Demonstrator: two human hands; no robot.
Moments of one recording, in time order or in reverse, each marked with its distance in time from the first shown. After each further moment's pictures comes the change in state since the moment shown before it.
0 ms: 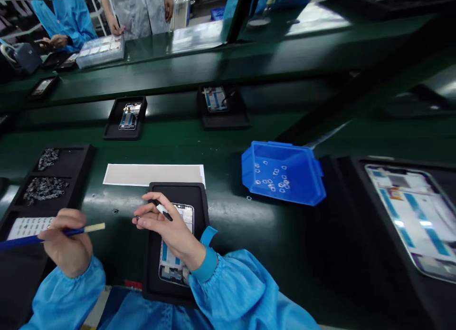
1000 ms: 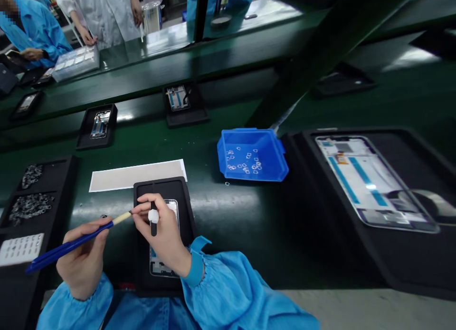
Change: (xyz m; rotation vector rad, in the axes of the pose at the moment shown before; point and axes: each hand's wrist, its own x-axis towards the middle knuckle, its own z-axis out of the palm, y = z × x) left_hand -0.034 0.027 0.020 -0.012 -0.322 -0.044; right_hand -0.020 -0.001 0.007 -0.488 0.308 -0.429
